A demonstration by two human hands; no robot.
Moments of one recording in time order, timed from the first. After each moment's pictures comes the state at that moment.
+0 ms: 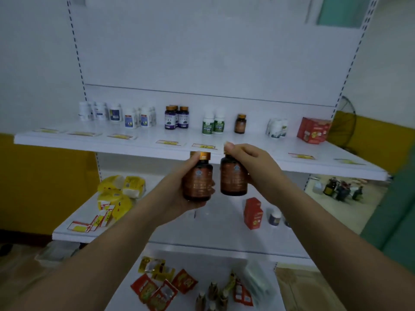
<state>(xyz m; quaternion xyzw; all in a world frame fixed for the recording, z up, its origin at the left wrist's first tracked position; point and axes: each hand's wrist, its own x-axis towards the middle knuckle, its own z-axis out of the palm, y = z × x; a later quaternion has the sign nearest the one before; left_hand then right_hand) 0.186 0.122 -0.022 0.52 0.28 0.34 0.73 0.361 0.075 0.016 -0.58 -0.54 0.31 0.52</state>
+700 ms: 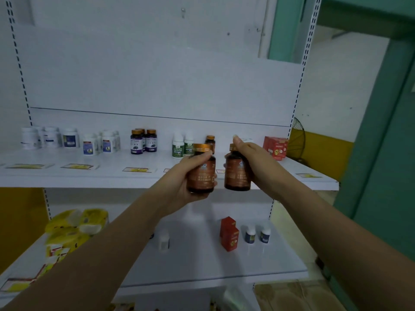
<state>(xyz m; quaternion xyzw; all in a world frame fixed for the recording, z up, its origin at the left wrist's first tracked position) 0.230 0.155 0.032 0.56 0.16 0.31 0.75 0.399 0.086 0.061 -0.61 -0.50 0.26 0.56</state>
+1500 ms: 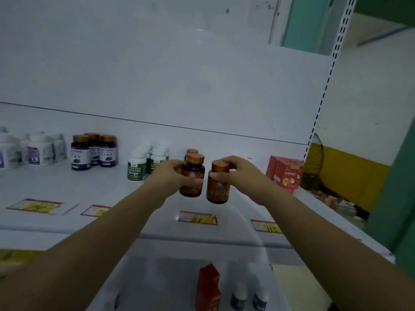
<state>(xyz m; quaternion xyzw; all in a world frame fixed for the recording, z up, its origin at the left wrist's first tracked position) 0.435 0.350 0.030 0.66 0.39 0.40 0.50 0.596 0.279 0.055 -0.66 -0.59 0.19 0.43</state>
